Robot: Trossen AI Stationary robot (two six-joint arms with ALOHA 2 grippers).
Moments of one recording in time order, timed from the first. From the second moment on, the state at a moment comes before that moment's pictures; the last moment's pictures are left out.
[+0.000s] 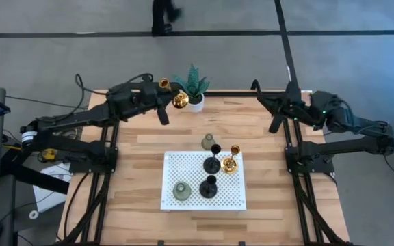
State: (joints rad) left arm 0.27 0.91 0.92 0.20 -0.13 0.09; right arm -0.12 0.70 0.96 -0.34 0.35 0.08
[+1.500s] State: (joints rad) left arm -0.12 1.03 1.29 -0.19 -0.29 0.16; right arm 0.03 1.59 1.92 -0.54 0.13 -0.17
